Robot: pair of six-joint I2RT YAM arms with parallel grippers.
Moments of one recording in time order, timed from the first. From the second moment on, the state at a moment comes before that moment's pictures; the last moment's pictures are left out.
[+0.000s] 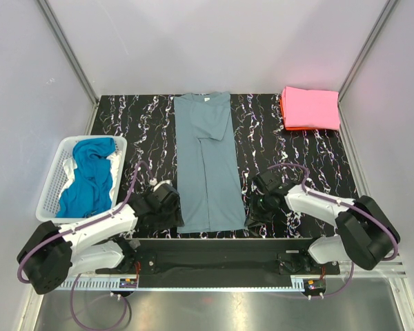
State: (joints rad) left arm -0.79 1.08 0.49 -0.57 -0.05 -0.92; right arm 0.63 1.37 0.61 -0.49 -0.27 0.82
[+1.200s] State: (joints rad) left arm -0.79 0.98 0.39 -0.45 0.10 -0.97; right arm 0.63 1.22 0.58 -0.52 -0.31 0.86
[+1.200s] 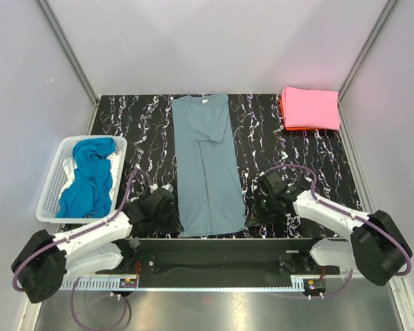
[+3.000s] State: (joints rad) left arm -0.17 2.19 1.75 -0.71 0.25 -0.51; right arm 0.36 2.37 2.16 -0.84 -0.20 0.35
